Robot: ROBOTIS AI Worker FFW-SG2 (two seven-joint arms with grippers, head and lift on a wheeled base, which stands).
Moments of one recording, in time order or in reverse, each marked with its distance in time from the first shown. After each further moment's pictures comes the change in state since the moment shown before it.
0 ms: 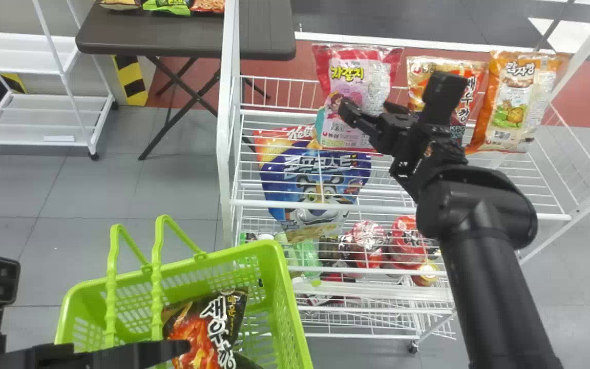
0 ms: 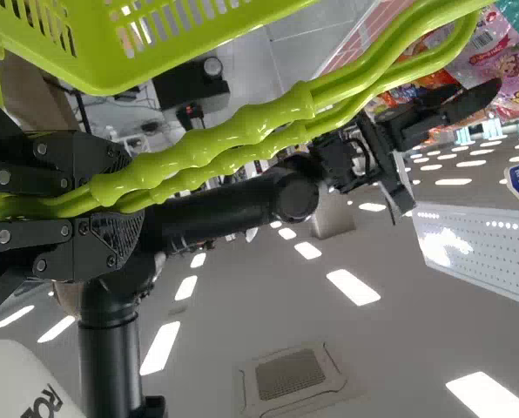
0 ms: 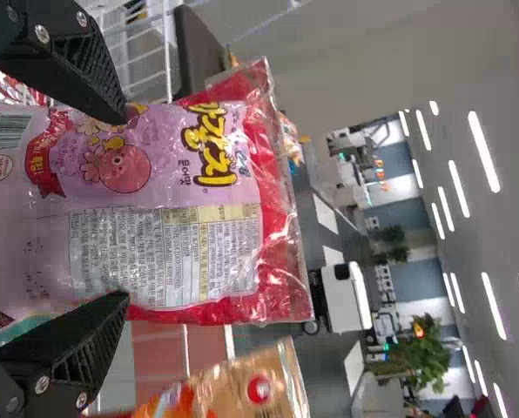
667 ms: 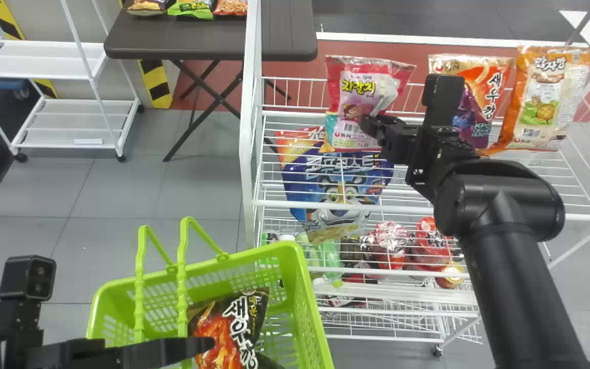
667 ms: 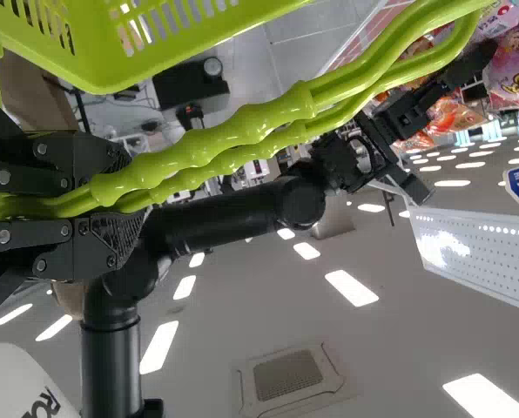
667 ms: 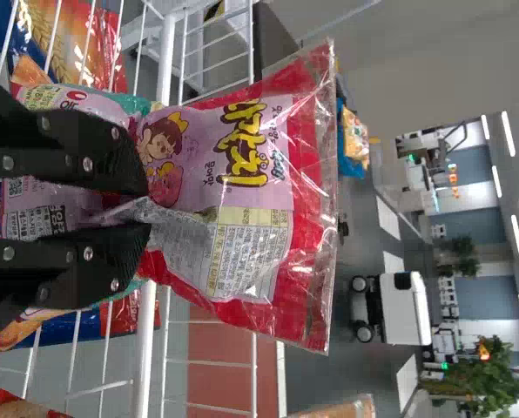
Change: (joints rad) left arm -0.010 0.005 -0.007 0.030 0.002 -0.012 0.000; right arm 0.035 0.000 0.025 -0.084 0.048 0.130 0.007
